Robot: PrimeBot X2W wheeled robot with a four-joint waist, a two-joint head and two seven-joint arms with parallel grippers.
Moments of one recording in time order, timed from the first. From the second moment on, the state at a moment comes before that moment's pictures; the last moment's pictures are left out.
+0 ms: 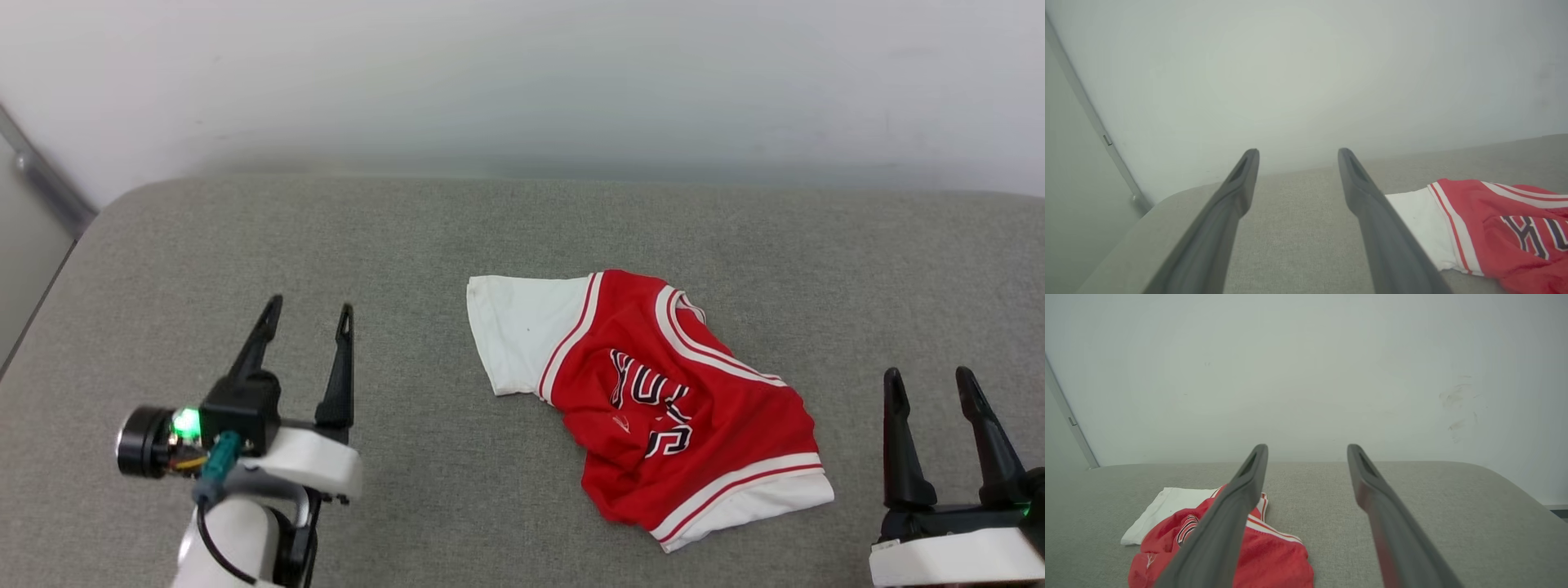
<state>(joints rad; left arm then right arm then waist) -0.19 0.17 -0.11 0.17 -0.07 0.01 -0.26 0.08 -0.05 -0.13 -0.06 0.14 0.13 -0.26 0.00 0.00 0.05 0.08</state>
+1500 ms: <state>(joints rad) -1.22 0.53 -1.11 0.60 -0.96 -0.13 0.89 -0.16 -0.05 -0.09 -0.13 0.12 0.13 -0.26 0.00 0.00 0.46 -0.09</state>
